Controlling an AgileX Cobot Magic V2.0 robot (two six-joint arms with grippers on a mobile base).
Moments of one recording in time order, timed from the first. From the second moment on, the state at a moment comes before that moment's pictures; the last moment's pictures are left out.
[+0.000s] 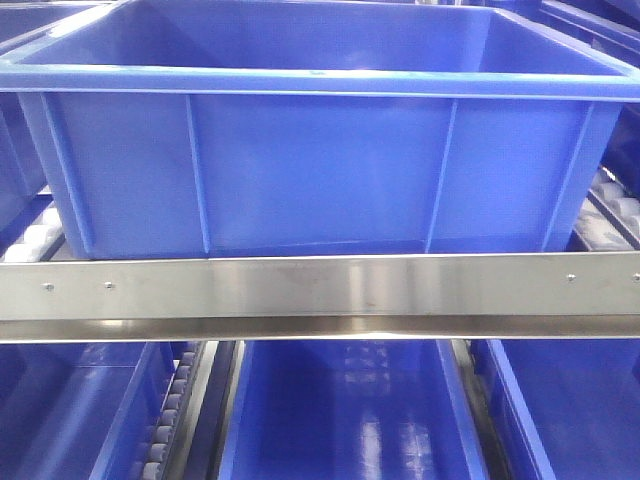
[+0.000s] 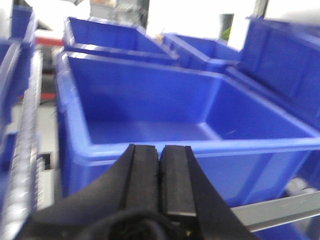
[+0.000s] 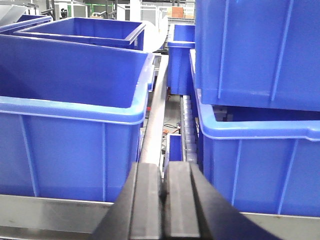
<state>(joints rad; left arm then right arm) -0.42 0.33 -0.25 0.63 -0.11 -0.77 0.01 -0.01 0.03 0.00 -0.06 0.00</state>
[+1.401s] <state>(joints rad) -0.05 -0.01 0.03 0.02 -0.09 -0.06 0.01 -0.01 0.03 0.00 -0.06 0.00</state>
